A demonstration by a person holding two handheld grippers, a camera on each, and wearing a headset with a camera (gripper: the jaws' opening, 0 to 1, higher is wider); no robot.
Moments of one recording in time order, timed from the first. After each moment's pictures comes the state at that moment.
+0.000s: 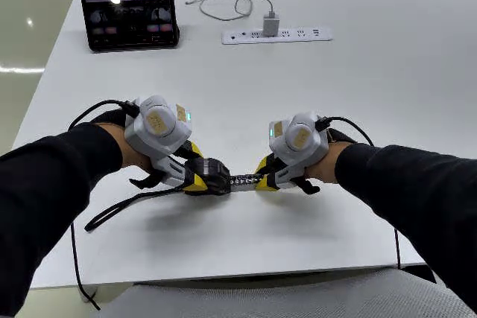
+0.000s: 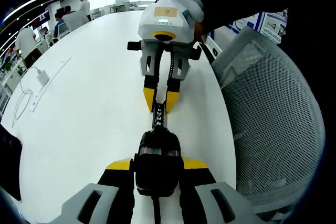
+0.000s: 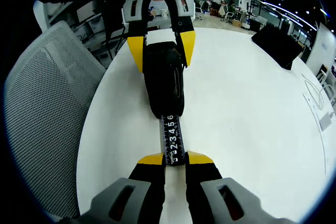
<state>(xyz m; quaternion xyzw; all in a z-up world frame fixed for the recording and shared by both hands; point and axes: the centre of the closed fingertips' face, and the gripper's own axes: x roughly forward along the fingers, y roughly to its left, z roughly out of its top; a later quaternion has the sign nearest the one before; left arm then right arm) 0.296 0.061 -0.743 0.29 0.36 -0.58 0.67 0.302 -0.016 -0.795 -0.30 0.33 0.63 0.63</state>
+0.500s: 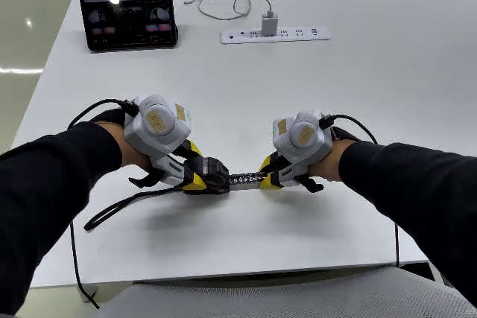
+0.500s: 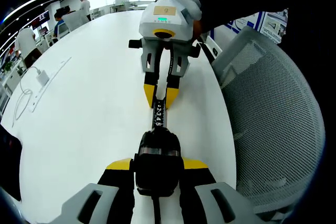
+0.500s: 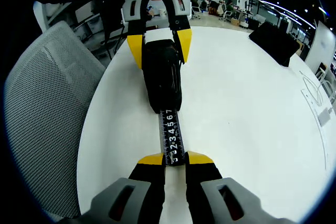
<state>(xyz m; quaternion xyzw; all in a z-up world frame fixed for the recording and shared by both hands) 0.296 0.061 -0.743 0.29 0.36 -0.58 0.67 0.303 -0.025 -0.795 -0.30 0.33 0.63 0.64</state>
